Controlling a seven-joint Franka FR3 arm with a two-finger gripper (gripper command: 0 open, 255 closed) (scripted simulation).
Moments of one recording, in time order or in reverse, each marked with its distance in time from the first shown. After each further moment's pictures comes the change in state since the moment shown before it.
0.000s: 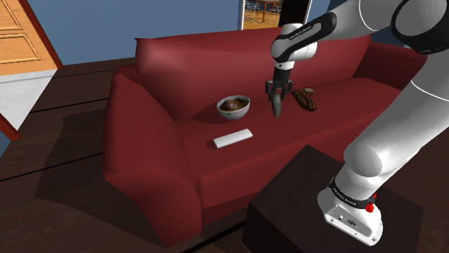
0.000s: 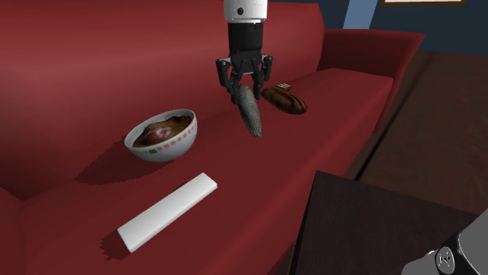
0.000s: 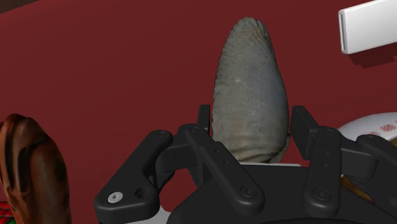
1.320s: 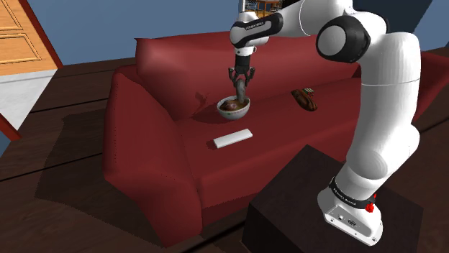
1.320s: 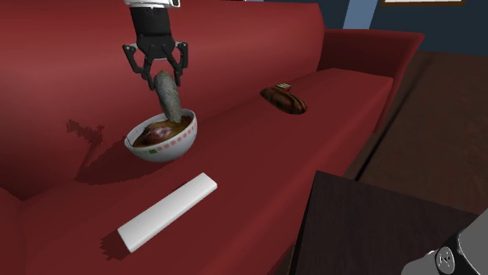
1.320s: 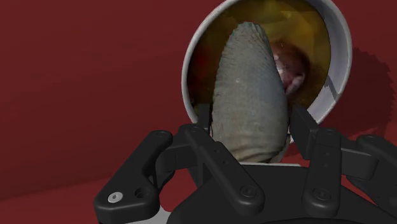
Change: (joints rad) arm 0.104 0.504 0.087 0.751 0.022 -0.240 0.192
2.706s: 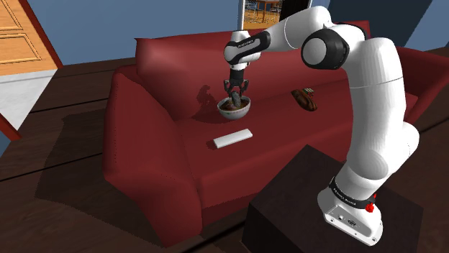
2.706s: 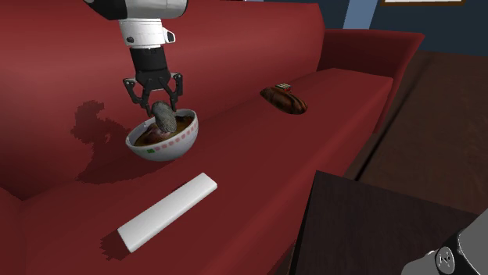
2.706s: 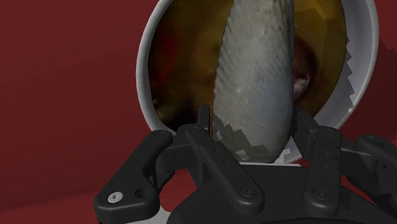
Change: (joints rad) arm 0.012 0.149 0.007 0.035 0.002 0.116 0.013
